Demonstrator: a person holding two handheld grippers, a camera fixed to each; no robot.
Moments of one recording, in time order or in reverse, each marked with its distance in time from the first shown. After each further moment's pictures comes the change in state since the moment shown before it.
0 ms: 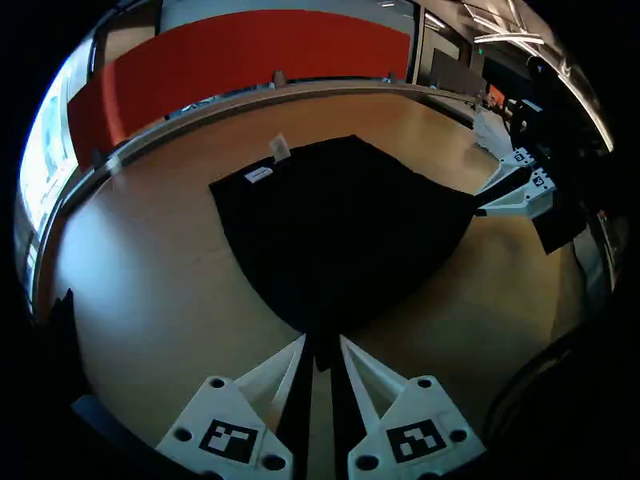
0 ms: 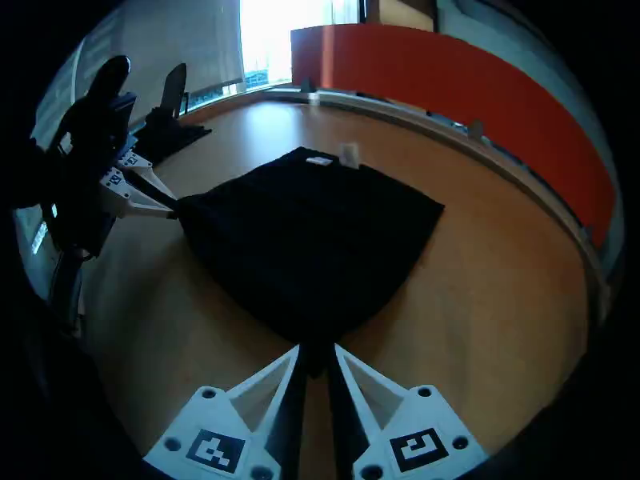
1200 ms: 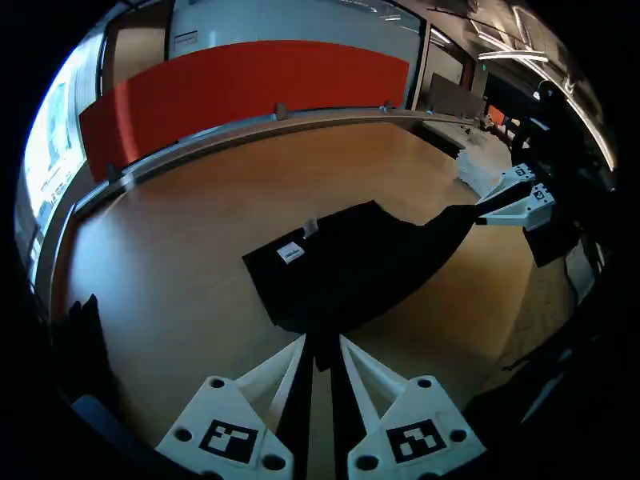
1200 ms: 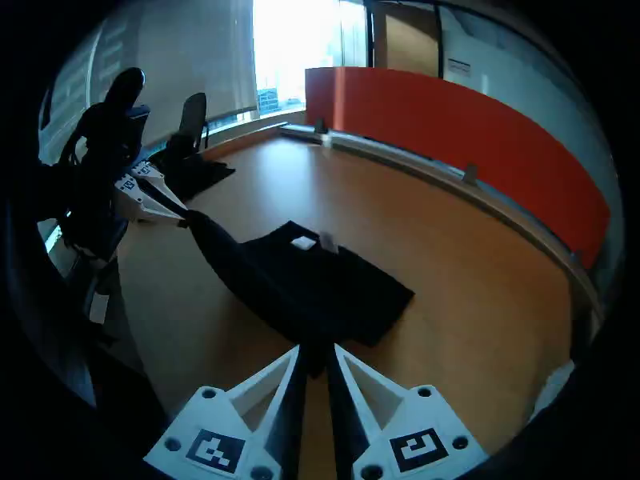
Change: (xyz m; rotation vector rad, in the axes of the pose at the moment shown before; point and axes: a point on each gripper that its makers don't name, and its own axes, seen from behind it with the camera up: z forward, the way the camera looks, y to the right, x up) left arm 0.052 0.026 -0.098 -0.018 0.041 -0.049; right arm 0.053 -0.022 -0.098 0.035 0.093 -0.023
